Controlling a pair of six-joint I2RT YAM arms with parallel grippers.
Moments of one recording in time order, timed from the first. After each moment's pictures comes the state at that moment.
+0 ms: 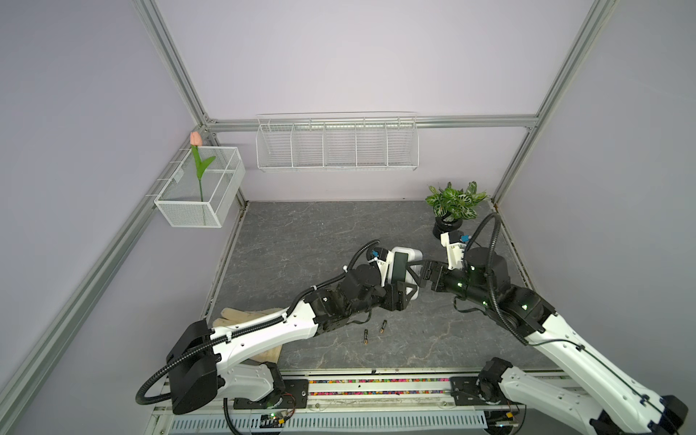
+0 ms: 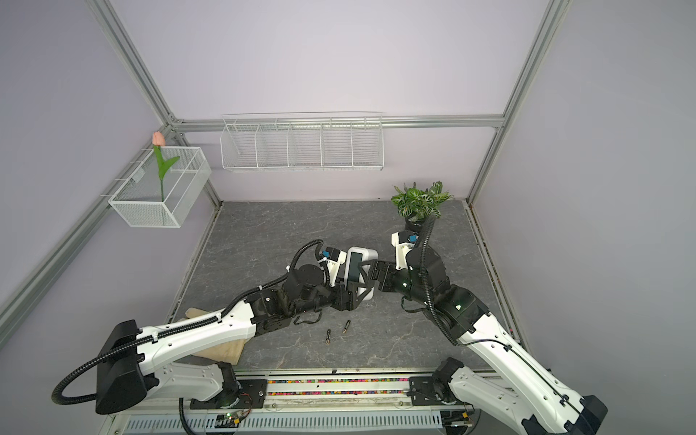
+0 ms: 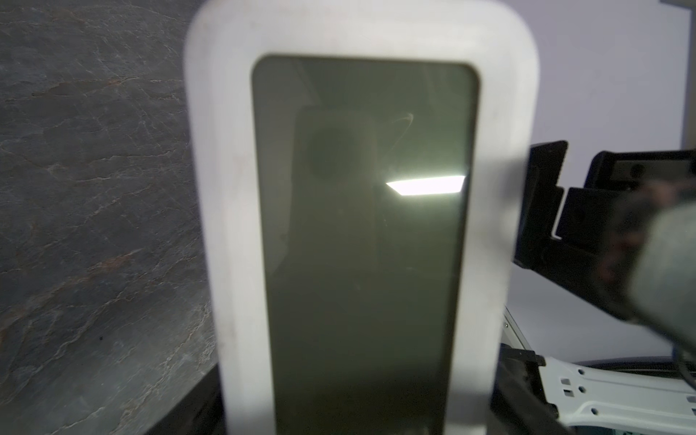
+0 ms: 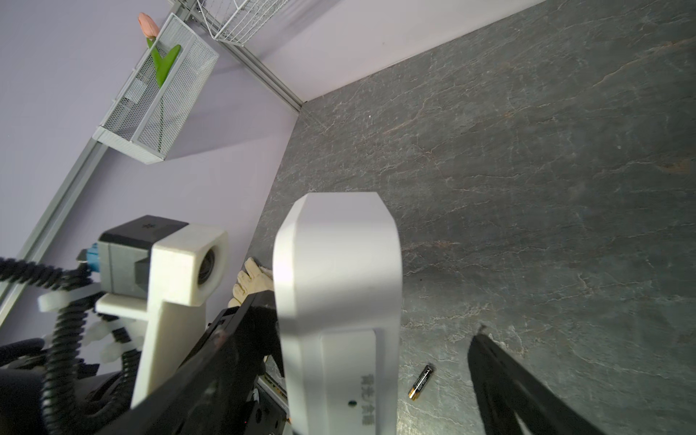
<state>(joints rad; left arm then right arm) -1.11 1.30 0.93 -0.04 0.01 -0.68 0.69 0.89 0.95 -0.52 -0.08 0.72</state>
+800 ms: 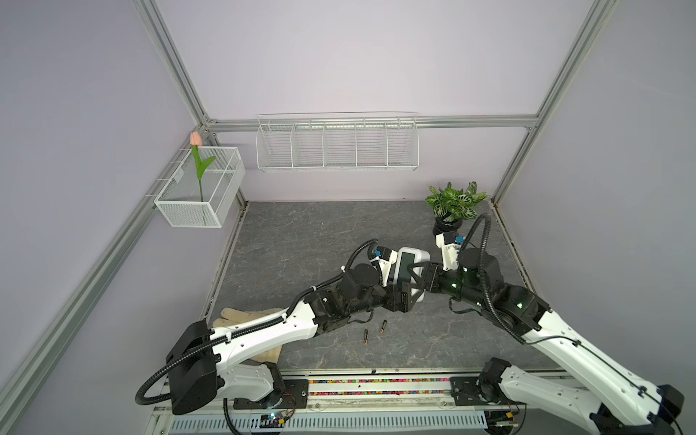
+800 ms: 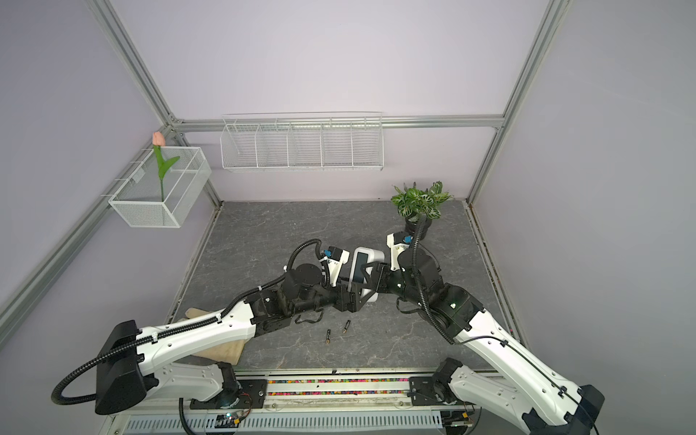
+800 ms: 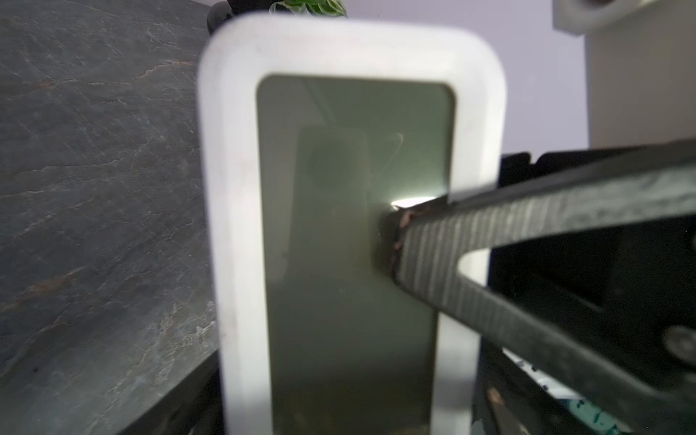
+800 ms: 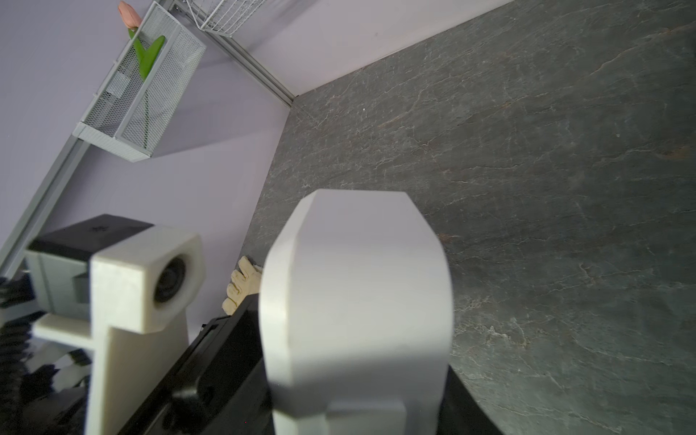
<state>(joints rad) -1.11 1.30 0.93 0.04 0.08 -0.69 0.75 0.92 0.97 -0.55 -0.01 0.75</state>
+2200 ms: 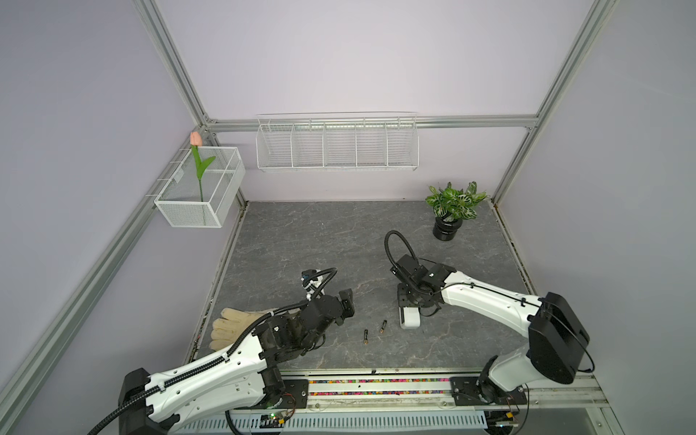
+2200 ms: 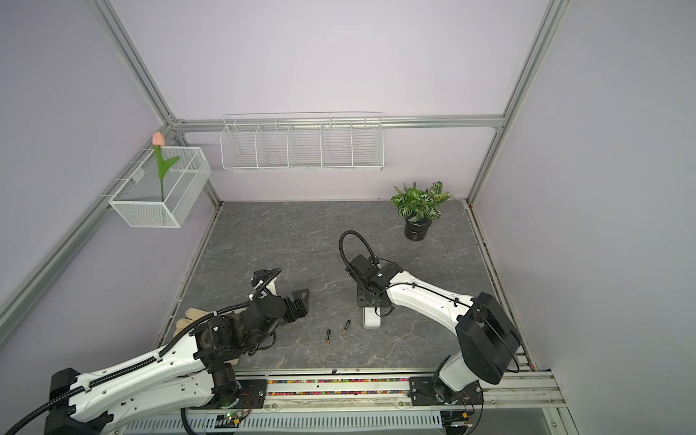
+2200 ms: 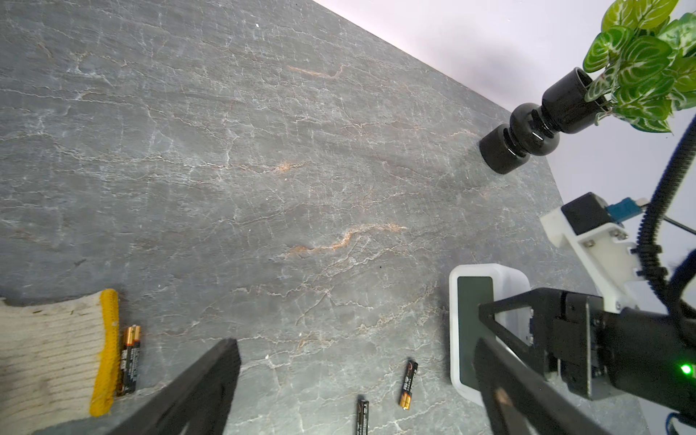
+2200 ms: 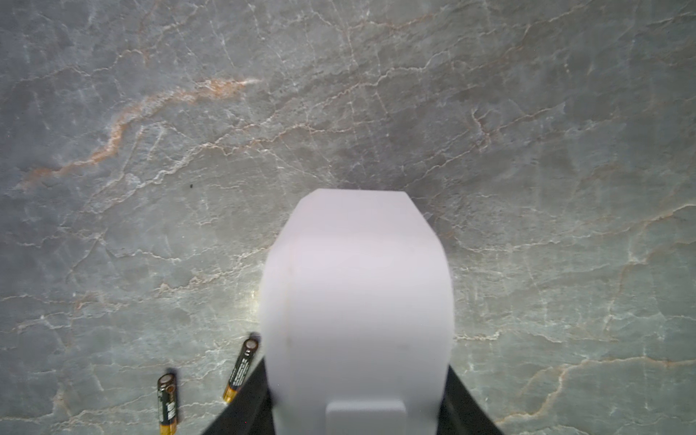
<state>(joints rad) -1.11 0.85 0.66 -0.51 -0.56 -1.00 0.81 1.53 1.04 -0.80 0.17 0.78</state>
